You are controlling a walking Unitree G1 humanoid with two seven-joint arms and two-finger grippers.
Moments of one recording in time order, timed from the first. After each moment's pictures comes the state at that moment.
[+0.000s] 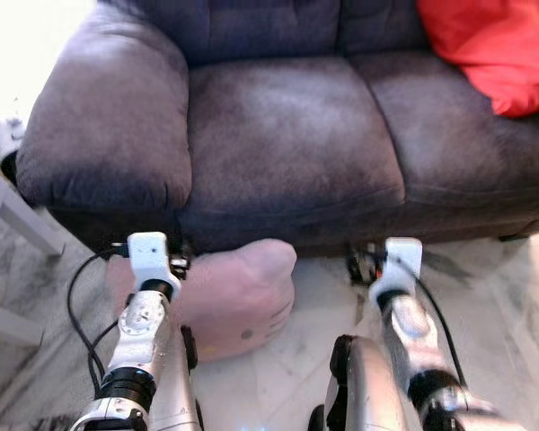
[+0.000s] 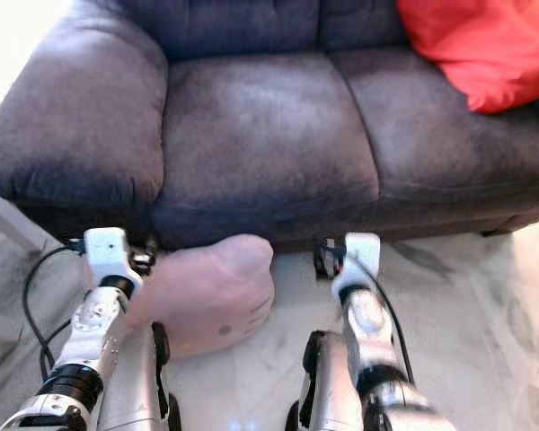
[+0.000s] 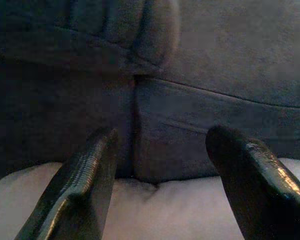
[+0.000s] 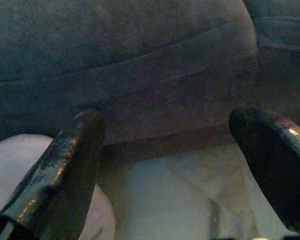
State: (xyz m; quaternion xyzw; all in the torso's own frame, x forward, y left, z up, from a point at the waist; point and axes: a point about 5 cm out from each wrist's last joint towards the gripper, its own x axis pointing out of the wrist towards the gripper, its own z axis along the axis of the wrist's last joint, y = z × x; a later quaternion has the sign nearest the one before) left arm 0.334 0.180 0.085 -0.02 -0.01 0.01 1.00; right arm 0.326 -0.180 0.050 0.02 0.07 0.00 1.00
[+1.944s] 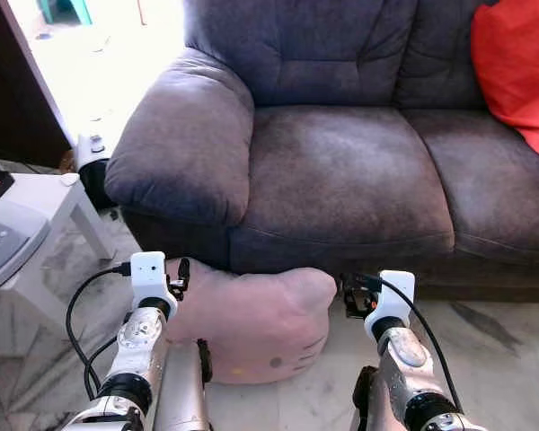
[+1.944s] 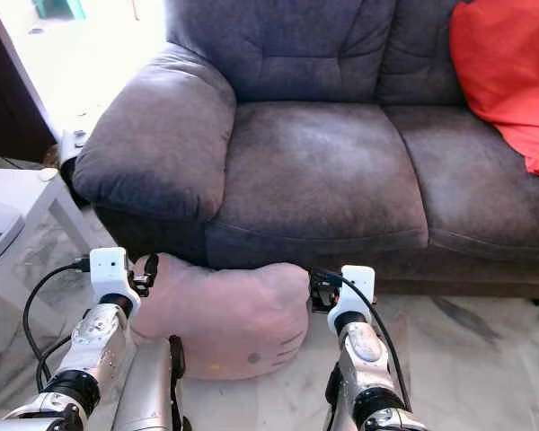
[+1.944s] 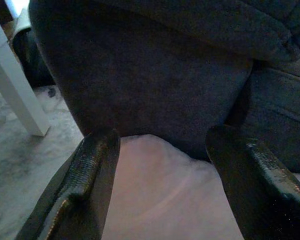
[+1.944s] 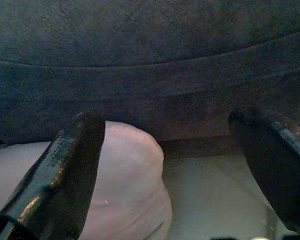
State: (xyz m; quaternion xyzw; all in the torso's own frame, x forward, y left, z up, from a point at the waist) left arm 0.325 0.190 0.056 -0.02 0.06 0.03 1.00; right arm 0.304 -0.173 0.019 0.05 0.14 0.01 0.99
